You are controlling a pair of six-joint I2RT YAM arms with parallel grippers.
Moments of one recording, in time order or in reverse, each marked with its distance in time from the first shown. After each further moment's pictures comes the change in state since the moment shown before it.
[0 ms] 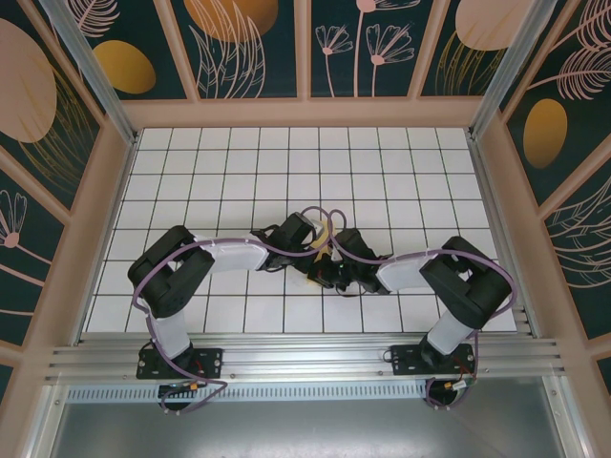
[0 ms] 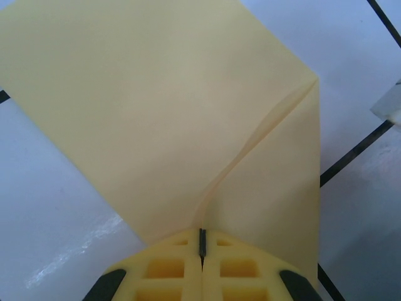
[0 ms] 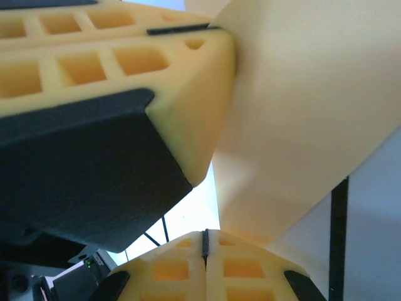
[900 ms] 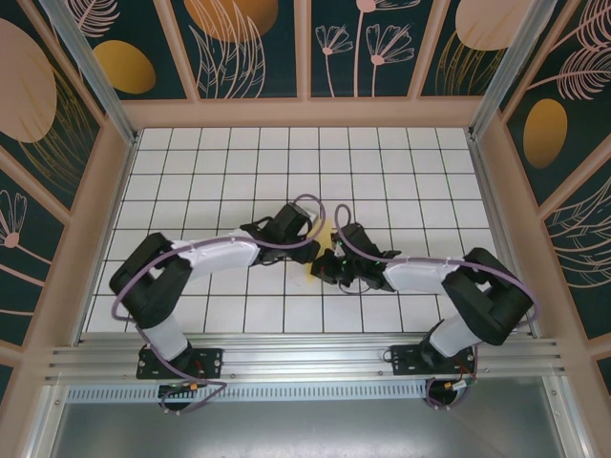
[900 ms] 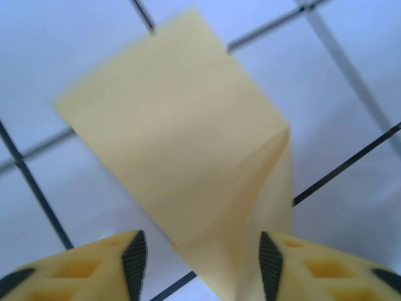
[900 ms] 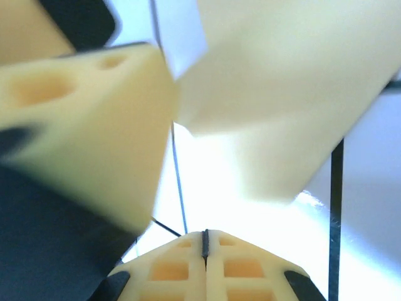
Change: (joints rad) left arm 0.021 -0.147 0.038 -0.098 -0.058 -0.060; right arm -0.026 -0.150 0.037 -0.180 0.050 -0.035
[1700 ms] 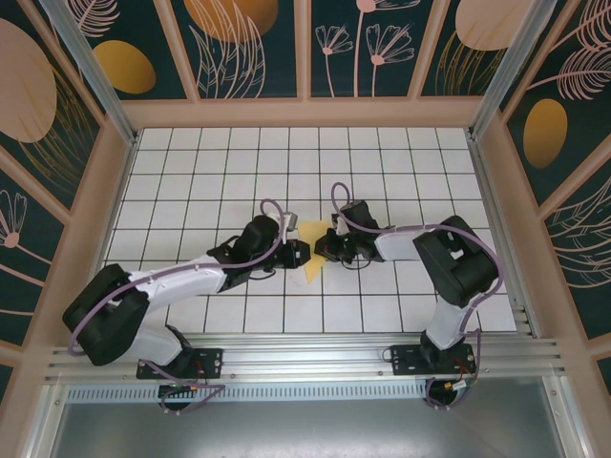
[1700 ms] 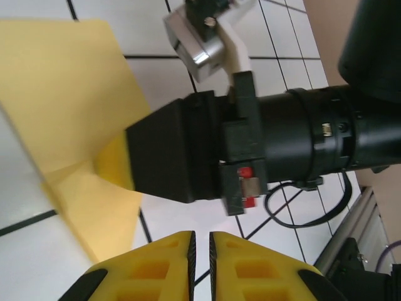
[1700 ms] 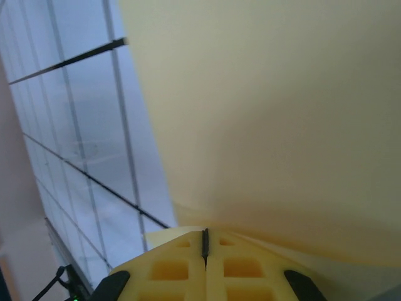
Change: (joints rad) left arm 0.002 -0.243 -0.314 0.361 0.277 -0.475; right arm -0.181 0.307 0.196 -0.022 -0.141 -0.223
